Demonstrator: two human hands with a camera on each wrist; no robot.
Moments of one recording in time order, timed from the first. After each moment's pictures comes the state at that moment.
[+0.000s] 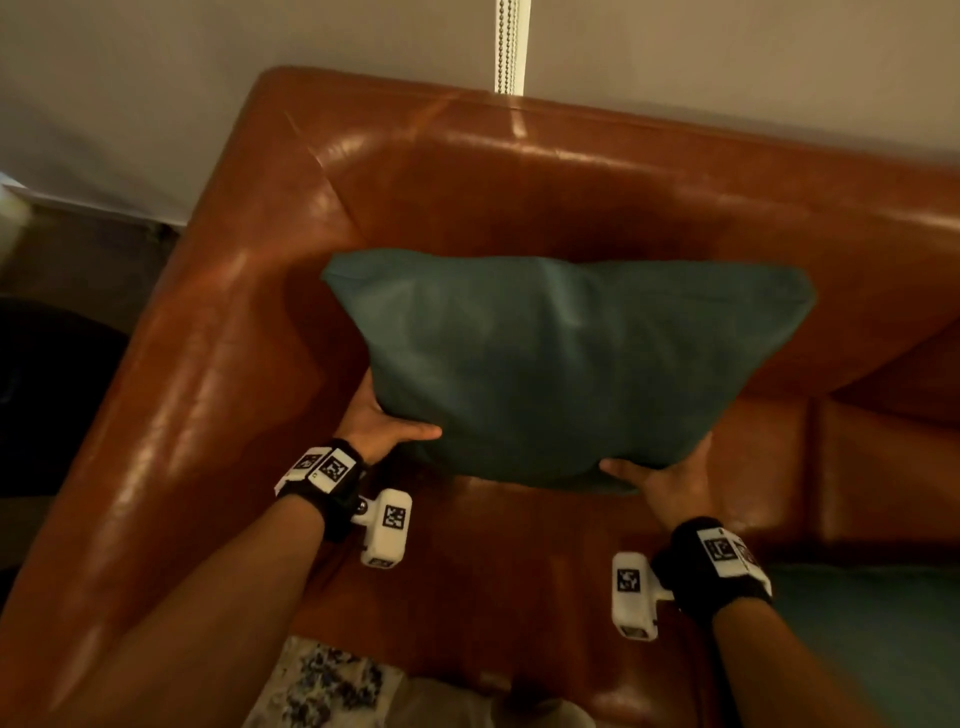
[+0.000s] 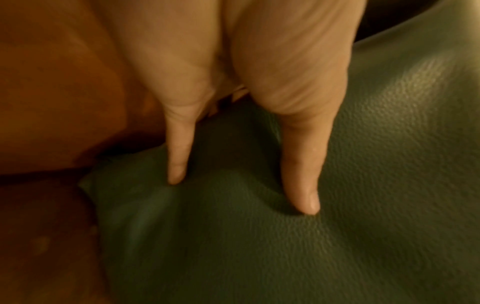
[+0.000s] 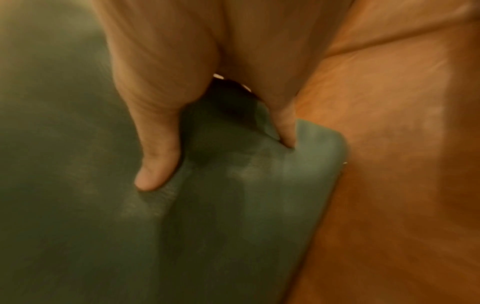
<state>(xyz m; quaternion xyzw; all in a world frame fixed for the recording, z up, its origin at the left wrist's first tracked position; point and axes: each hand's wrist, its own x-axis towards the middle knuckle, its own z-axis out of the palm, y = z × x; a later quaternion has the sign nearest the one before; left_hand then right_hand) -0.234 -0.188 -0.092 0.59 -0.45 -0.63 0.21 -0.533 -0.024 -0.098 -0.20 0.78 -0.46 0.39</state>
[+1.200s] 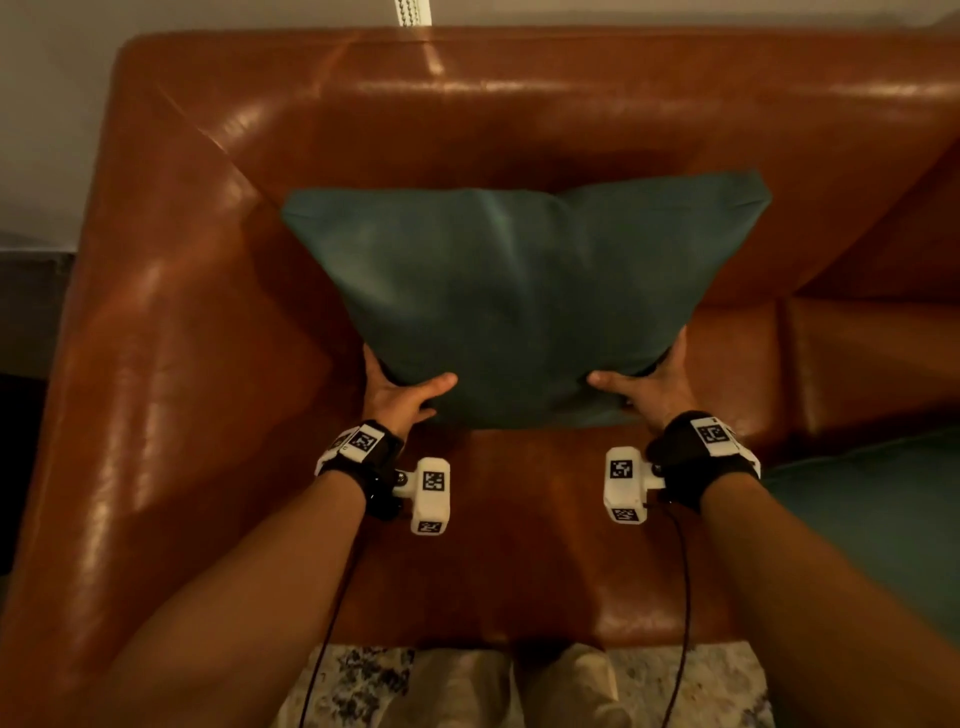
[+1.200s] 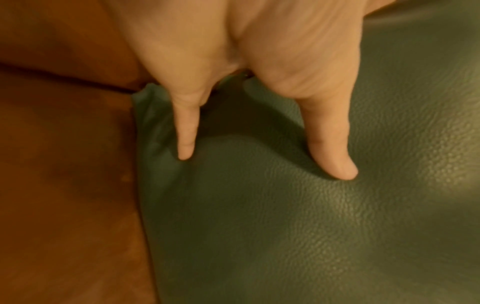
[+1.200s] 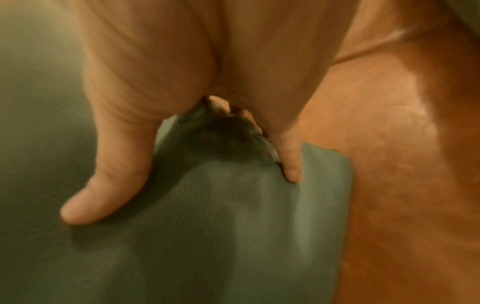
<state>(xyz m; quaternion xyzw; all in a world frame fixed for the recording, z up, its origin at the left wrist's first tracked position) -0.282 -0.187 -0.114 0.61 -0.35 -0.68 0.19 -0.538 -0.046 -0.104 -0.14 0.77 -0.47 0.42</state>
